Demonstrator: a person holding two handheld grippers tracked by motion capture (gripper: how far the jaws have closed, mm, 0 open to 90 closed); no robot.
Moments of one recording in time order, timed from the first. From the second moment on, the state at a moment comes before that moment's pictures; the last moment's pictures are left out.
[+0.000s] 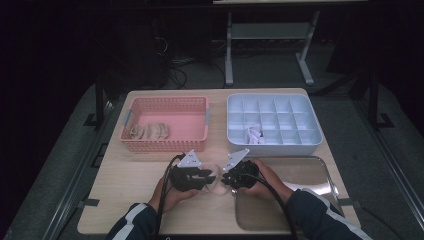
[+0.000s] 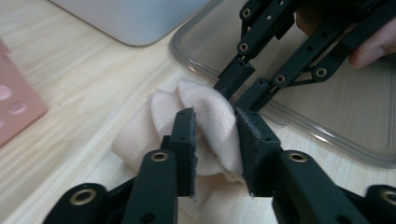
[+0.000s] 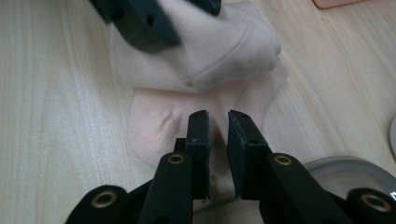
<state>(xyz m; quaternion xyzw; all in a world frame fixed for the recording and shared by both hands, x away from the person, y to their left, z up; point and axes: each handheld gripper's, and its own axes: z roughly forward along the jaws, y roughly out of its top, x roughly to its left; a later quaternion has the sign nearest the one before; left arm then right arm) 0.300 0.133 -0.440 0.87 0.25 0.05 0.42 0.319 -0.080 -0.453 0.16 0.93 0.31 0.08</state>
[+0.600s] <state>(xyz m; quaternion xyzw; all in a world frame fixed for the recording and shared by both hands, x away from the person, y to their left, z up) 0.291 0.152 -0.420 0.85 0.25 0.09 0.44 0.319 -0.080 -0.451 0.15 0.93 0.31 0.08</state>
